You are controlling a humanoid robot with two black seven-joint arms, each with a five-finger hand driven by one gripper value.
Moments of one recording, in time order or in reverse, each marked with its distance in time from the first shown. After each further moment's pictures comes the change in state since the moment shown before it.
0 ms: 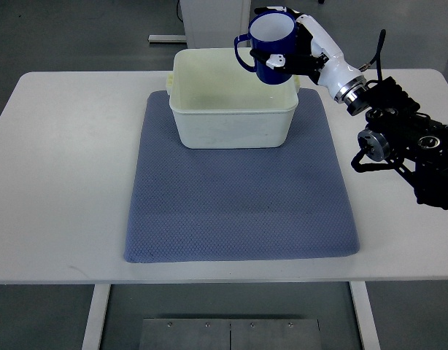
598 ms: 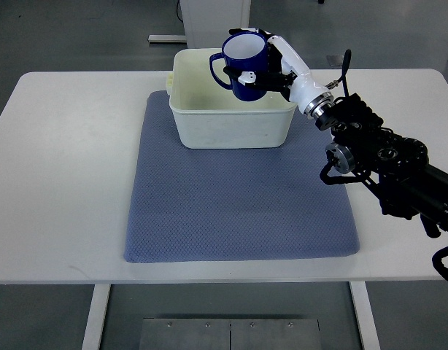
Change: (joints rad) left arm 0.000 0.000 0.000 0.000 0.000 0.000 -0.001; right arm -0.022 0.150 0.002 -0.118 0.005 -0.026 -0.033
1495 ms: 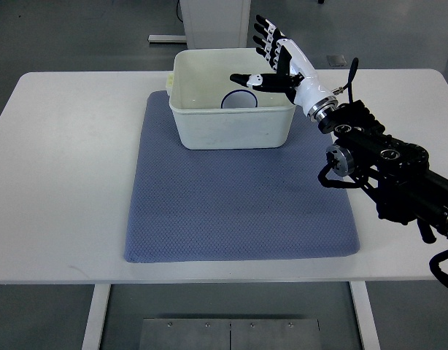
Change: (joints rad) left arm 0.000 0.000 0.000 -0.001 0.000 0.000 0.000; right arm -0.023 0.004 0.030 -0.012 0.073 -0.009 -0.006
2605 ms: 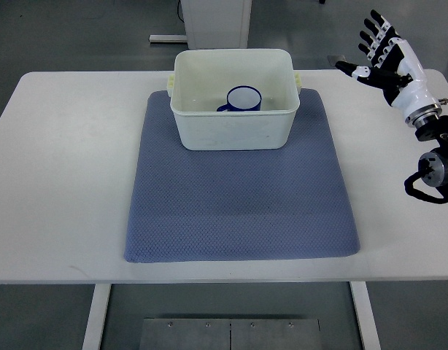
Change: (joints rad) left arm 0.000 0.000 0.000 0.000 0.000 0.000 0.000; right arm -0.212 -0.359 0.217 0.227 0.025 0.016 -0.003
